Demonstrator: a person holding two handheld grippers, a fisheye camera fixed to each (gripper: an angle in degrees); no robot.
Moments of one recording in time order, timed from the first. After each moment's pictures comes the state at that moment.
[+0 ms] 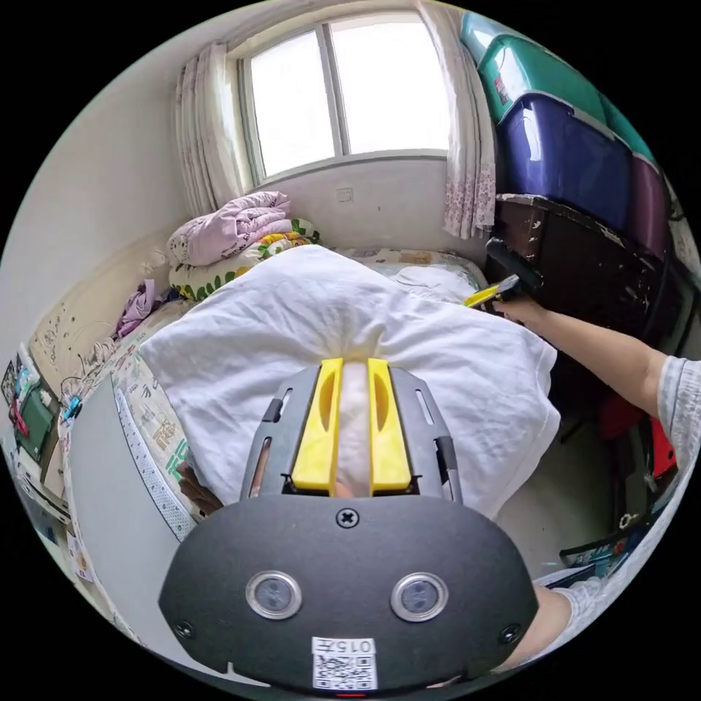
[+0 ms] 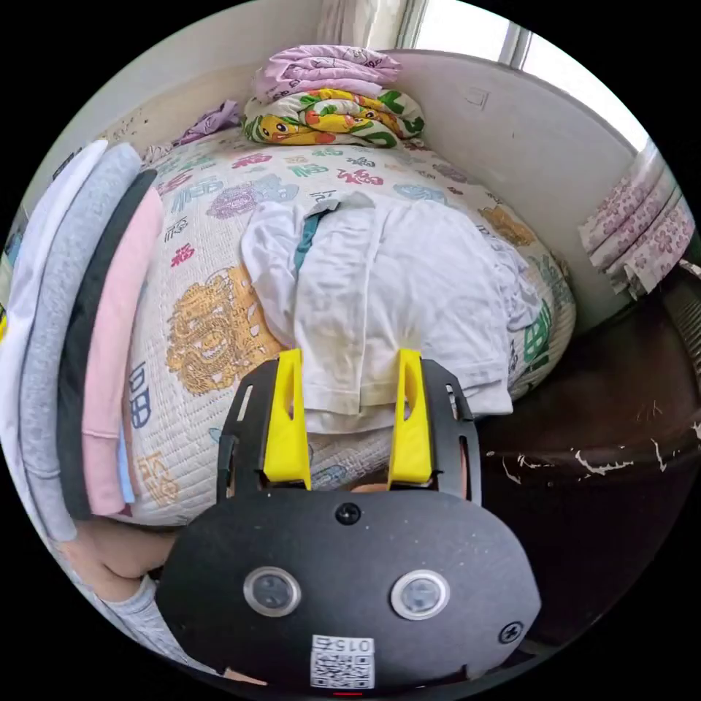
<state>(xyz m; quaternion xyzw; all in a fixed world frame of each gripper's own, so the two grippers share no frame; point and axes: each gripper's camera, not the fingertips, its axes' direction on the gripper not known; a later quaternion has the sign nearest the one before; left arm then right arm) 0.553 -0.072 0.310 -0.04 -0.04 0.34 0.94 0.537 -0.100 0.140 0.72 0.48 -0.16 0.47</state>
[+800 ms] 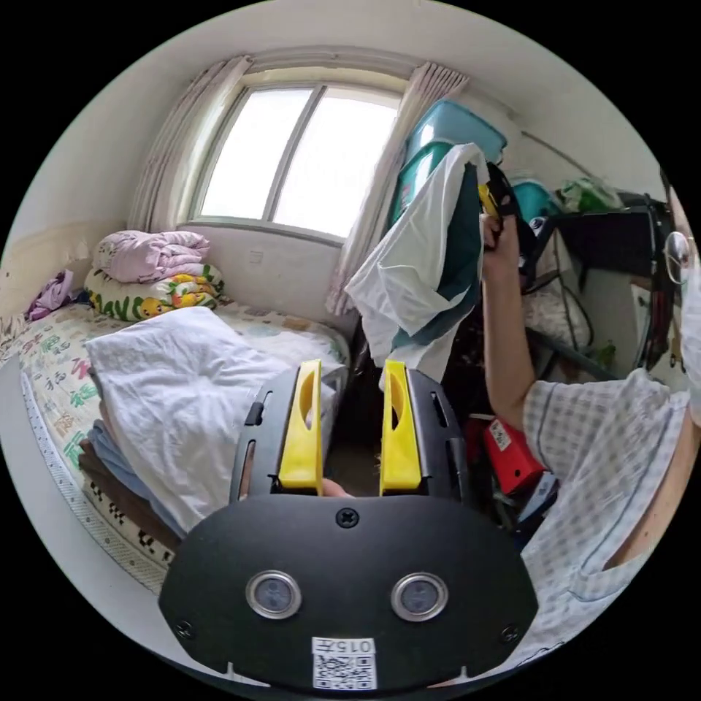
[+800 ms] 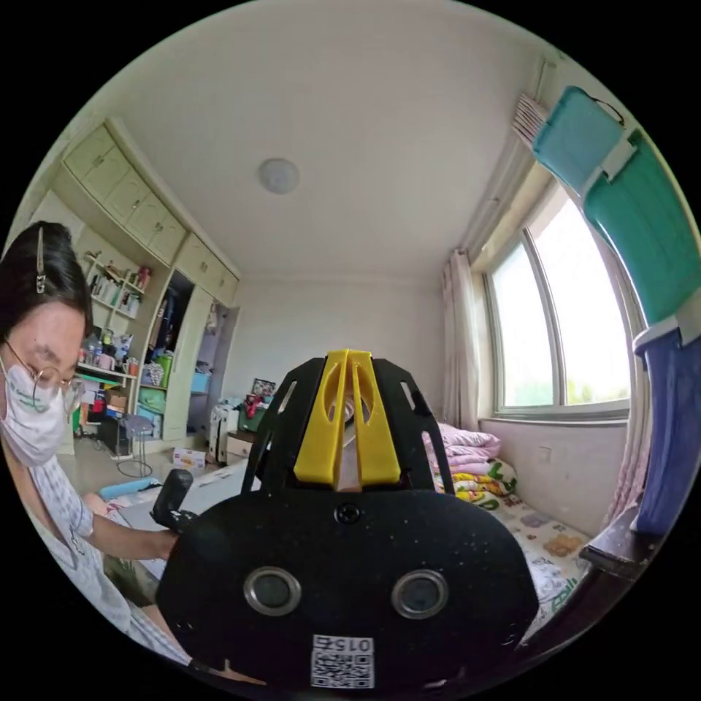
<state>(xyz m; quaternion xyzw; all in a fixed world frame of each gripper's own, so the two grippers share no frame) 0.541 -0.021 0.080 0.04 0.32 0.24 0.91 0.859 0.352 0.628 0.73 0.17 -0.66 0.01</state>
